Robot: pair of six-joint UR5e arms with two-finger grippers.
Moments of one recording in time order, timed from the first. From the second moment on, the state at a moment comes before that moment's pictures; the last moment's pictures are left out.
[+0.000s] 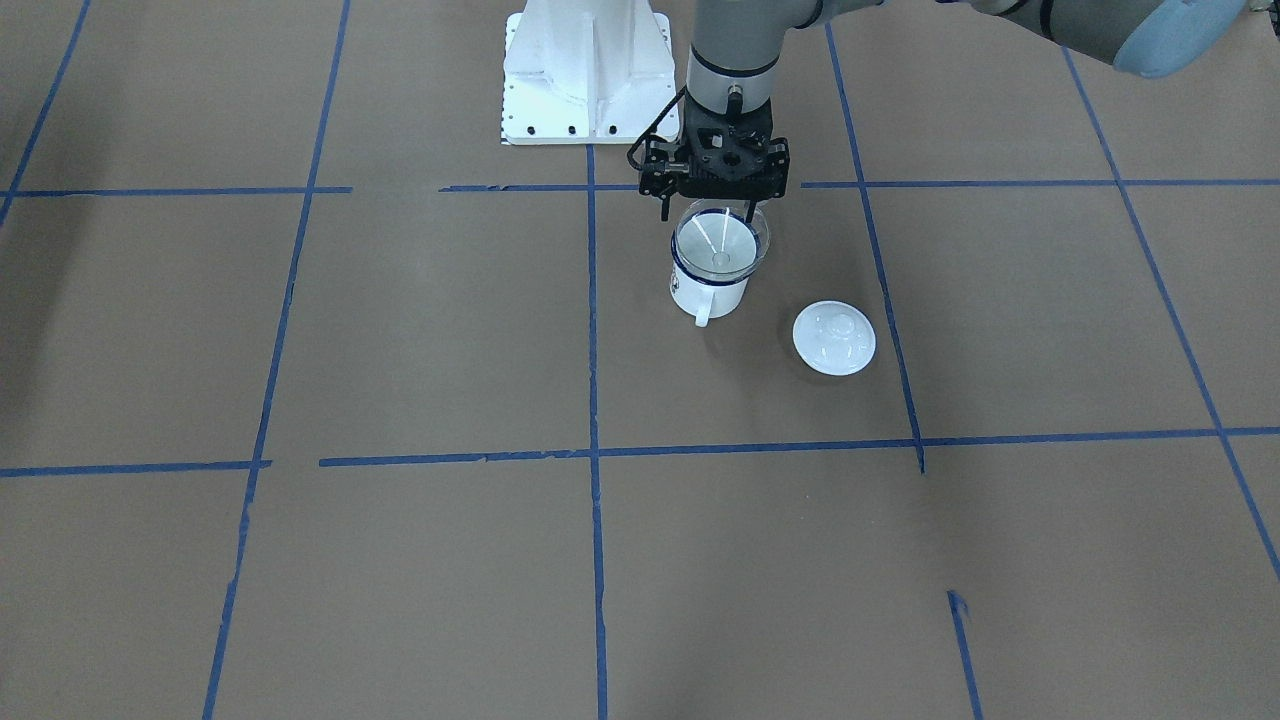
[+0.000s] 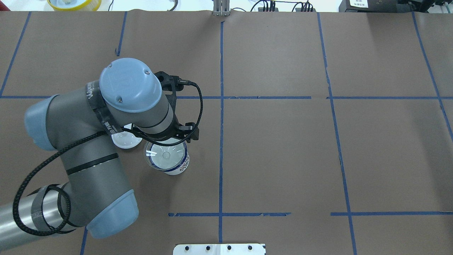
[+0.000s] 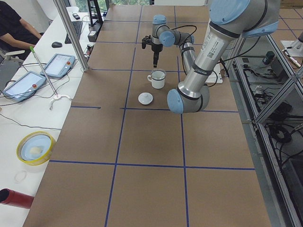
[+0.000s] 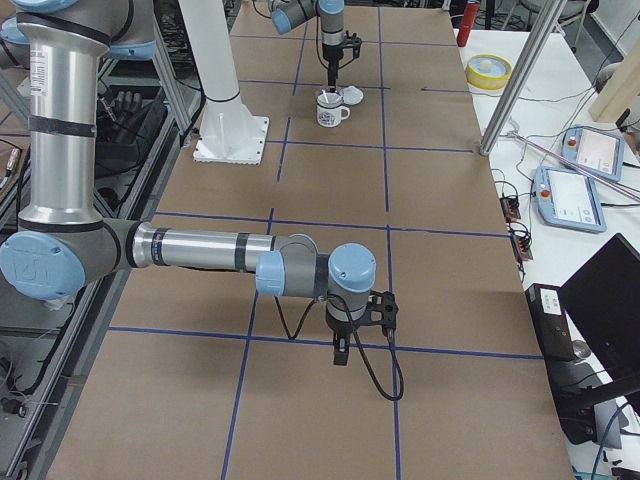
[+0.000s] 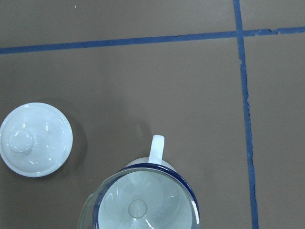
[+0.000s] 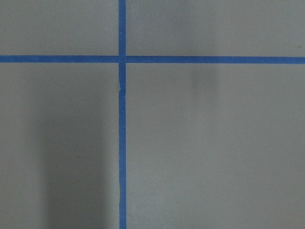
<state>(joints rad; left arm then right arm) -0.52 -2.23 -1.94 -1.29 -1.87 -1.15 1.57 -1.68 1.66 -1.57 2.29 0.01</state>
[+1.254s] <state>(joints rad) -0.46 -2.23 -1.85 -1.39 -1.83 -1.21 1.57 -1.68 1.66 -1.57 2.29 0.01</state>
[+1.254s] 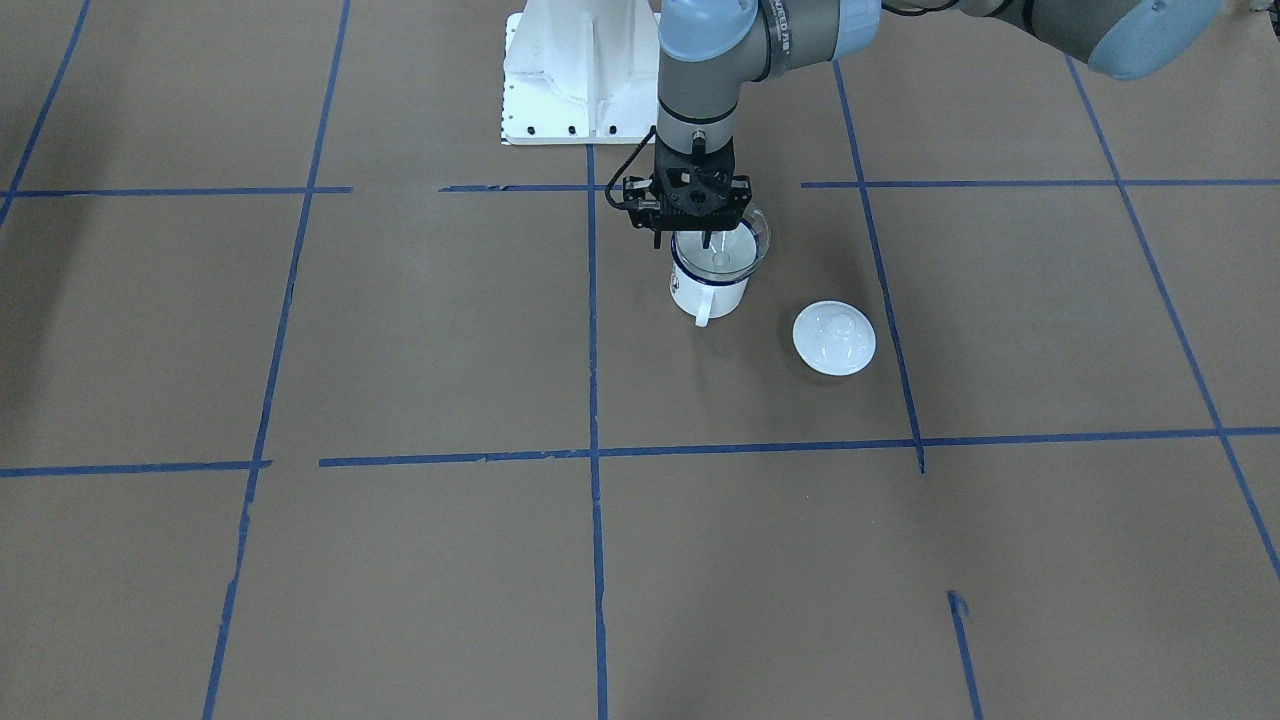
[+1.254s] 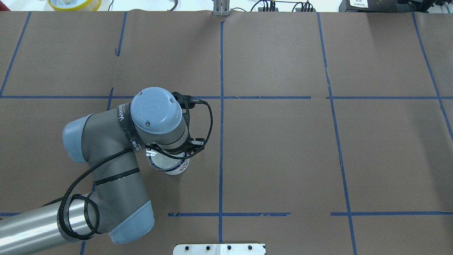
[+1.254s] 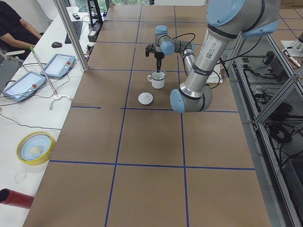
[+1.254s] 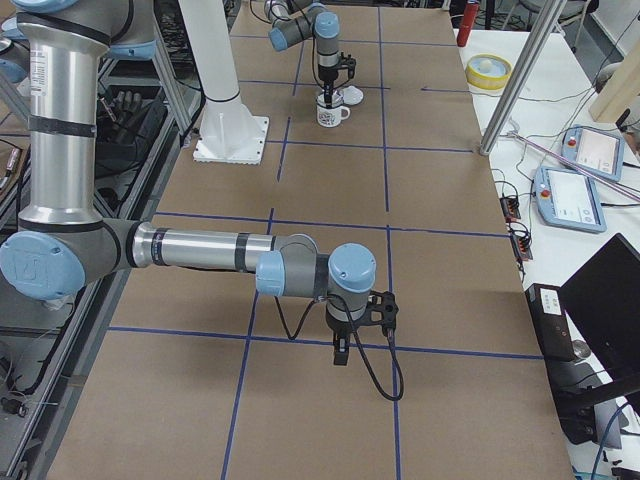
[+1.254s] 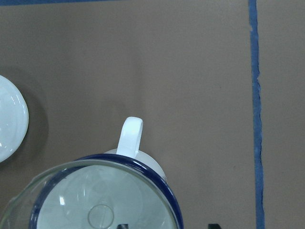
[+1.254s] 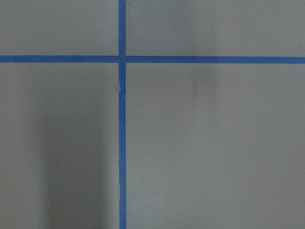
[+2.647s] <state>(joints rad) -0.52 -2.27 -2.10 -1.13 -1.84 -1.21 1.57 -1.68 1.66 -1.57 2.29 0.01</state>
